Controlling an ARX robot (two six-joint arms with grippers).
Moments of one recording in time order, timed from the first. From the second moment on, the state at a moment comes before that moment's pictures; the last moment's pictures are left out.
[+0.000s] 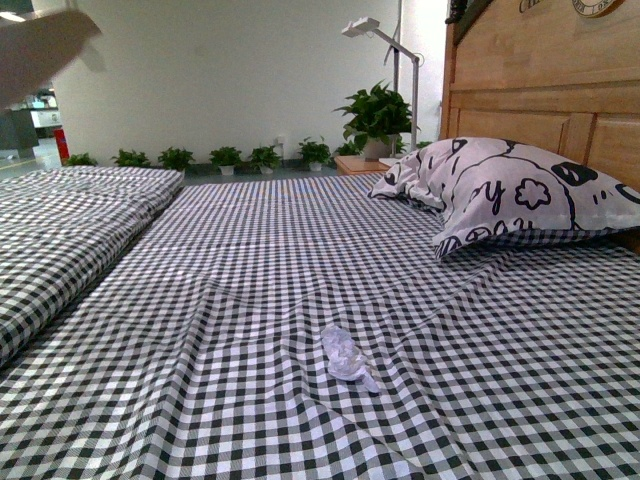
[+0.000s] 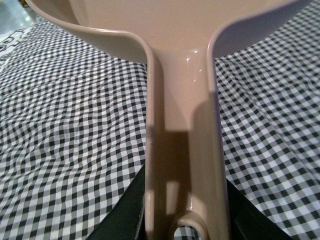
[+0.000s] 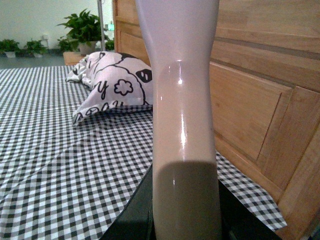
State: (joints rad) left arm 0.47 0.97 0.79 -0.19 0.54 0.52; right arm 0.25 0.38 0.34 0.12 0.49 -0.08
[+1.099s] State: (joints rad) left arm 0.17 1.45 0.99 -0.54 0.61 1.13; right arm 0.25 0.38 0.34 0.12 0.49 -0.08
